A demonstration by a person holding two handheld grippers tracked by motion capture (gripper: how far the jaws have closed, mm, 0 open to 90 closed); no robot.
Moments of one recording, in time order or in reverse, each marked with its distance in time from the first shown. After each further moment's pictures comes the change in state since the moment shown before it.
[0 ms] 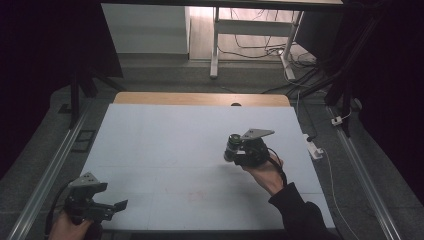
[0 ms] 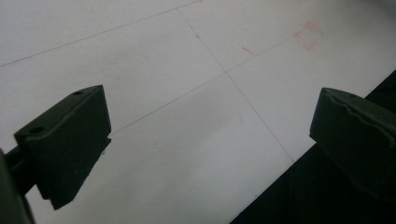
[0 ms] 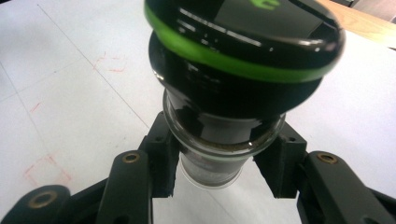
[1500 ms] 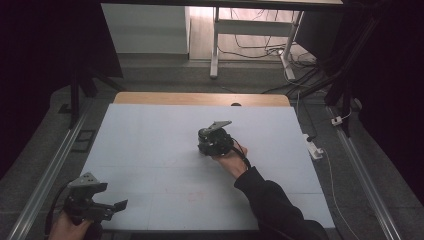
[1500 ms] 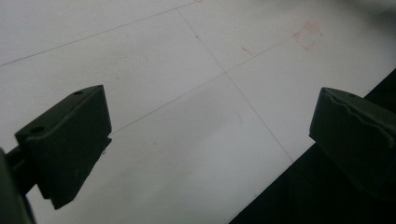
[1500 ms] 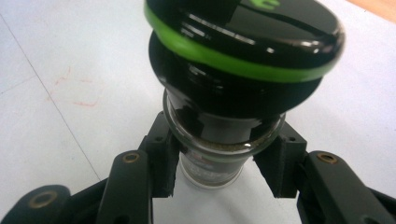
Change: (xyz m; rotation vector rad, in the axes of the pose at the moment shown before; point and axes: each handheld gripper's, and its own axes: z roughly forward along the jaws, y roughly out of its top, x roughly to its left) left arm 0.000 0.000 0.000 -0.002 -0.003 -0.001; right arm 0.015 0.031 0.110 0.088 0.001 -0.043
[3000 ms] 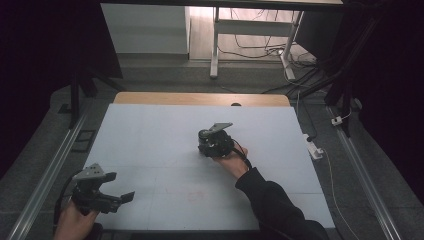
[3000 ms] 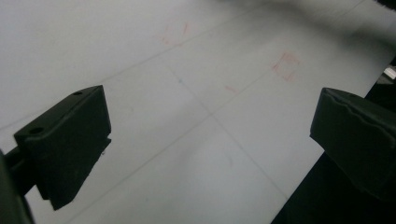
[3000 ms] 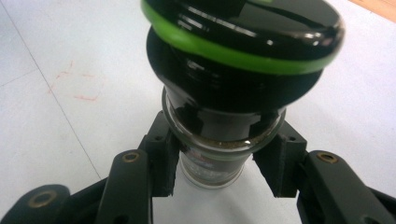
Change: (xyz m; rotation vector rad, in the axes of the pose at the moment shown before) left arm 0.000 0.028 0.011 -0.091 -0.073 0.090; right arm -0.001 -0.006 0.001 -0.017 0.012 -0.026
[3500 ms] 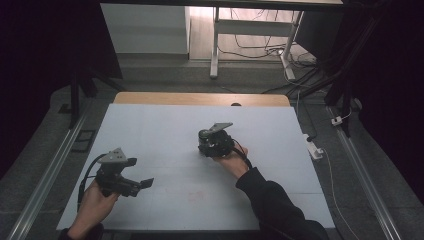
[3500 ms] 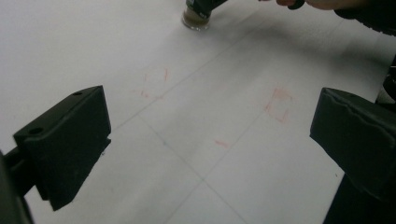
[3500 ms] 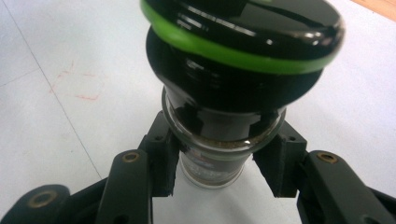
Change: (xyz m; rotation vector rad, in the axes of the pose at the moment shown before) left arm -0.002 0.045 0.041 -0.015 -0.052 0.086; right arm -0.001 0.000 0.000 -0.001 0.009 0.003
